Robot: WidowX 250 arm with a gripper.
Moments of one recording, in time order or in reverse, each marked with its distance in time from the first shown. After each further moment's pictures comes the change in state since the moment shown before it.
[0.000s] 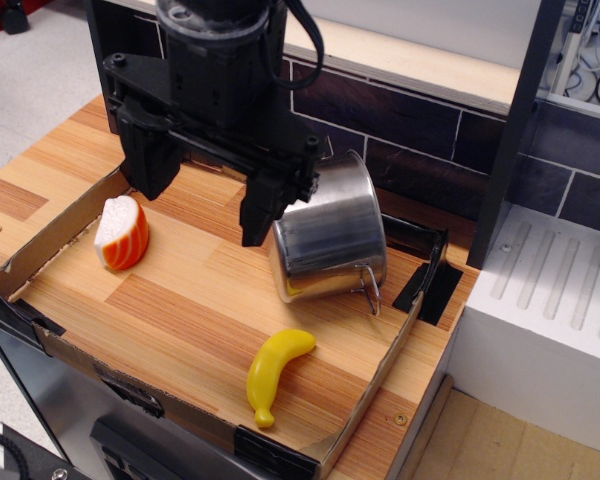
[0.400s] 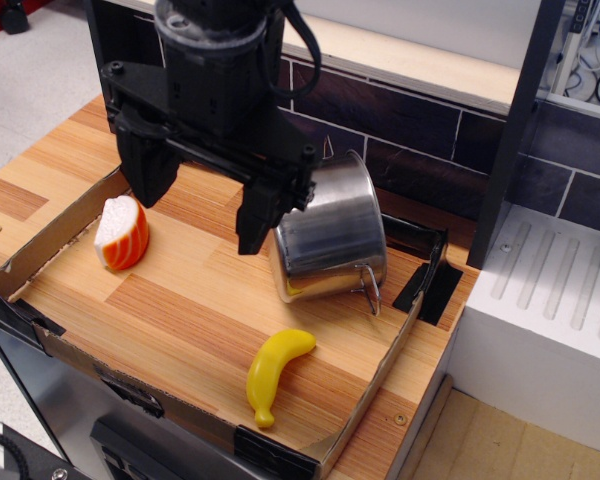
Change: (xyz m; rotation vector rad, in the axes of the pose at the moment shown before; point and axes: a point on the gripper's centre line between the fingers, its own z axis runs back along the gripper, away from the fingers) arm -0.003 -0.002 -0.003 0.005 0.017 -0.005
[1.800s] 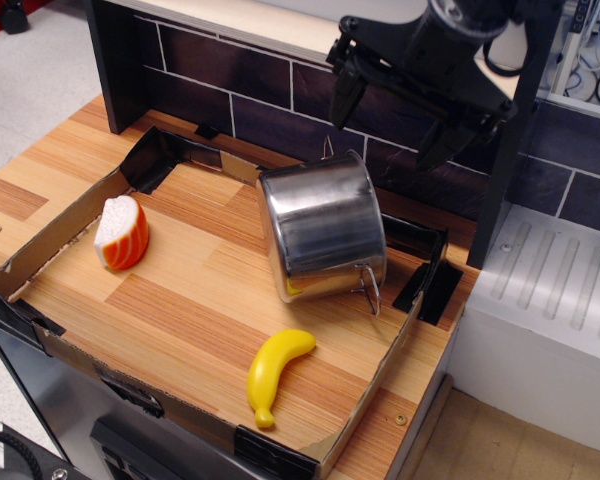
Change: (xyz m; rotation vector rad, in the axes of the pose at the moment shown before) arm 0.116 -0.062 -0.023 0.205 -0.173 0.064
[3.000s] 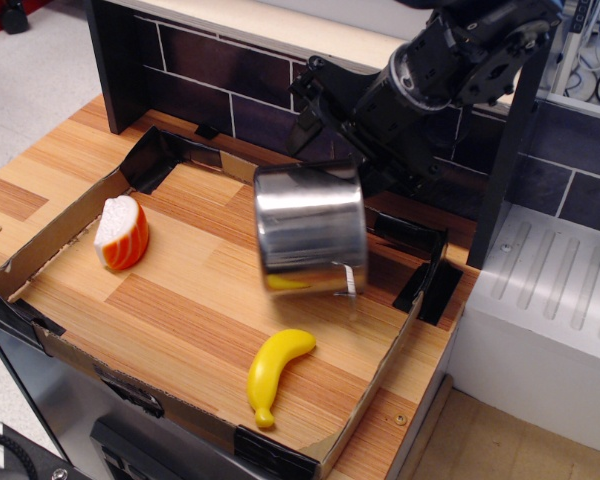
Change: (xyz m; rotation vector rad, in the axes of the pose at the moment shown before) arm -0.011 0.023 -0.045 0.210 0.055 -0.135
